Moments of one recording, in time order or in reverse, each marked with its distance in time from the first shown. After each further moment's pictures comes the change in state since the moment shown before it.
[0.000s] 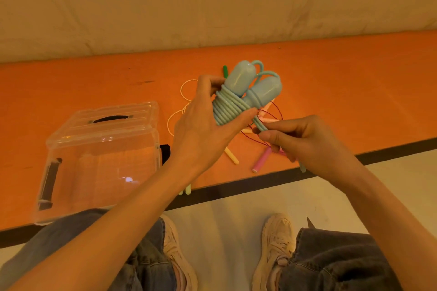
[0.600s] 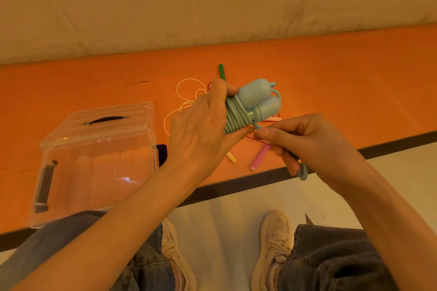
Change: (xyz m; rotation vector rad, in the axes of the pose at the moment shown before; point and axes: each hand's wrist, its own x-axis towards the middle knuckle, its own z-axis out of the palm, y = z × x) left_hand -0.004 0.004 0.006 0.513 -0.008 0.264; right_hand -0.013 -0.009 -0.003 0.158 0.017 0.148
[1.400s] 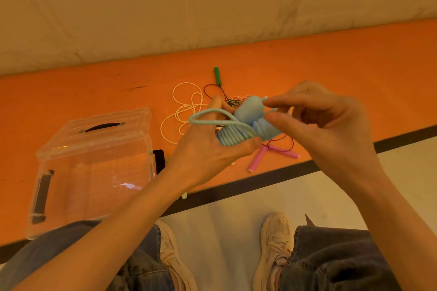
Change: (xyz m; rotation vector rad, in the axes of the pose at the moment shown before) left_hand -0.002 0.005 0.011 -0.676 -0.291 -0.250; right_hand -0.007 -0.009 -0.012 -0.176 0.270 -0.523
